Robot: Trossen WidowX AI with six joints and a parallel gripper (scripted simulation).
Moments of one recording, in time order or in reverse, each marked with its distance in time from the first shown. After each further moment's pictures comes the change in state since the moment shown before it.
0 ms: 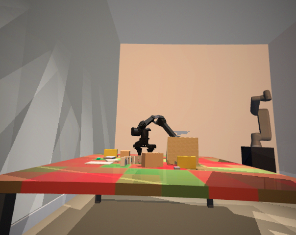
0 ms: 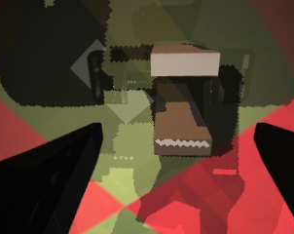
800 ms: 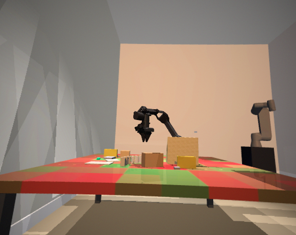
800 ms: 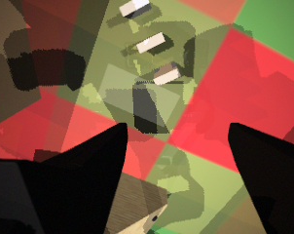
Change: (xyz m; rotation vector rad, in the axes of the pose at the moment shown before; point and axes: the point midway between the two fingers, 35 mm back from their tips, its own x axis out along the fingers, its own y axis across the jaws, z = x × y) arm -0.116 0.000 -0.005 0.420 -0.005 0.010
